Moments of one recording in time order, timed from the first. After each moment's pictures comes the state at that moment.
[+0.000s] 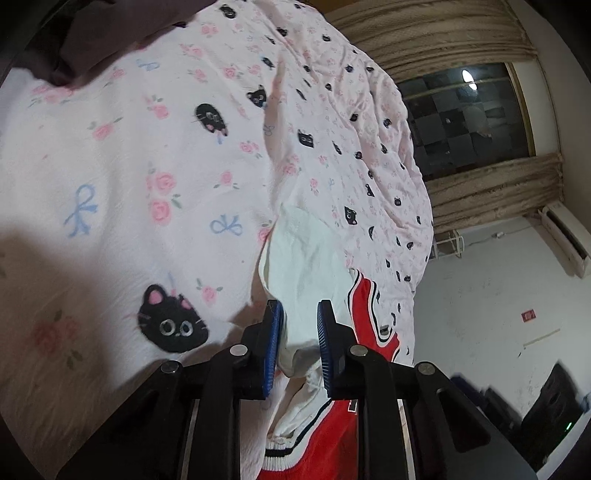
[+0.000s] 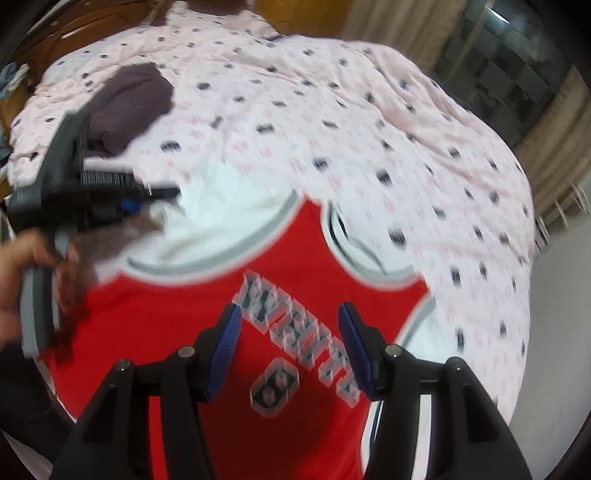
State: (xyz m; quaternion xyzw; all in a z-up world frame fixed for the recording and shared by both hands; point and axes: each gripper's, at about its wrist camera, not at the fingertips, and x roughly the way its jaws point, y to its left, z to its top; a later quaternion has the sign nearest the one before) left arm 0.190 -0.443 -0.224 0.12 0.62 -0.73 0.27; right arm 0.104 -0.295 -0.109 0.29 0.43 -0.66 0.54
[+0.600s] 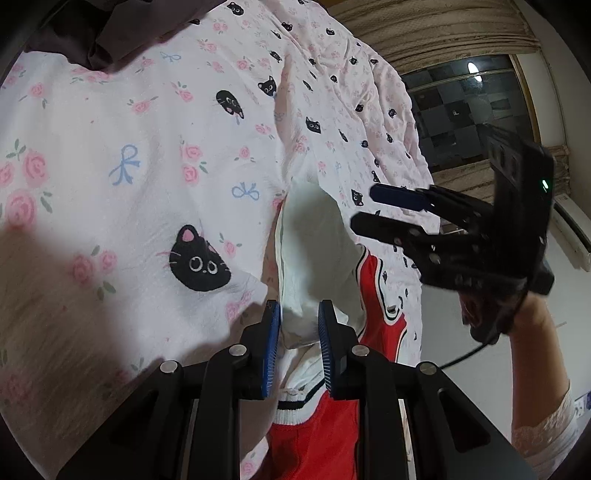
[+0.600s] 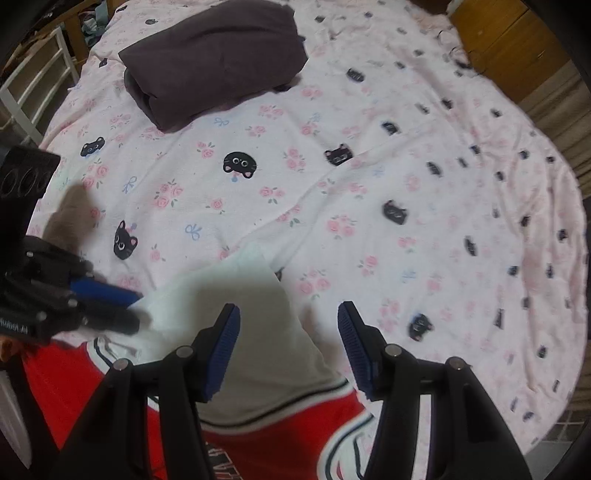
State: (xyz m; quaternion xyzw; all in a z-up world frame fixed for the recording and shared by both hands) left arm 0.200 -0.422 -0.222 0.14 0.61 -0.73 0.27; right arm 0.138 -0.487 -0.169 0.23 0.60 -0.40 0.66
